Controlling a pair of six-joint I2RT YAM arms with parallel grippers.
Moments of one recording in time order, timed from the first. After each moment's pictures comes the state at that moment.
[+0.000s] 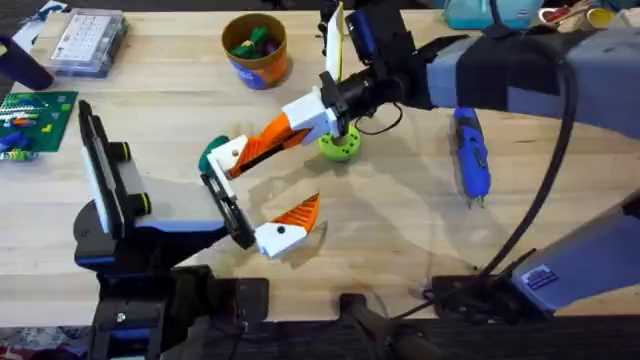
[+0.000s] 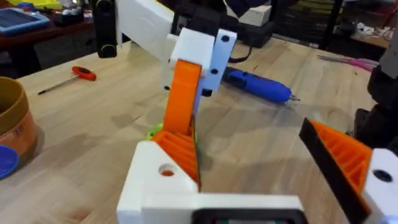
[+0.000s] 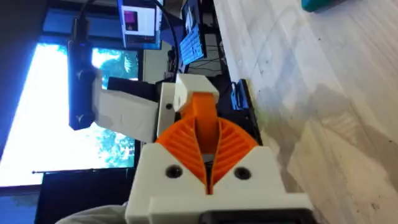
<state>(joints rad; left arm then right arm) 0.07 0.00 0.04 -0.18 1.08 0.03 0.56 1.82 1.14 -0.15 -1.32 0.56</state>
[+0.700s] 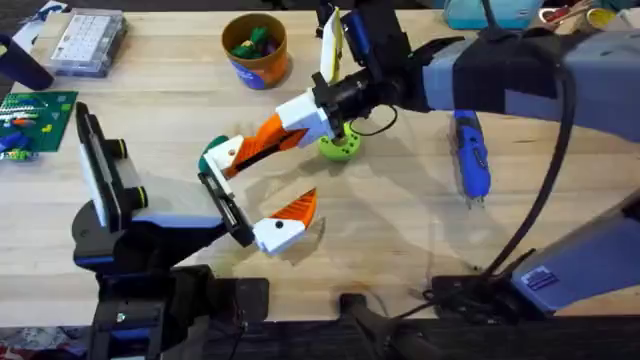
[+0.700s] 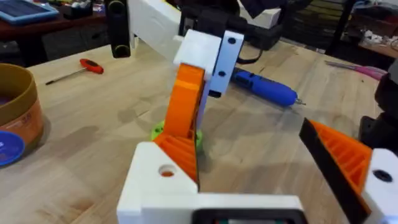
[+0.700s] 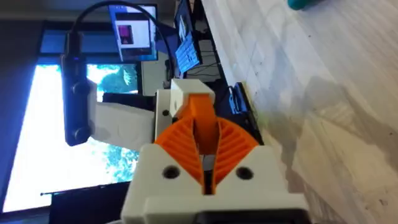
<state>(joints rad) 0.08 0.00 0.04 -0.18 1.06 -0.01 0.58 1.82 1.14 -0.14 -1.25 0.67</state>
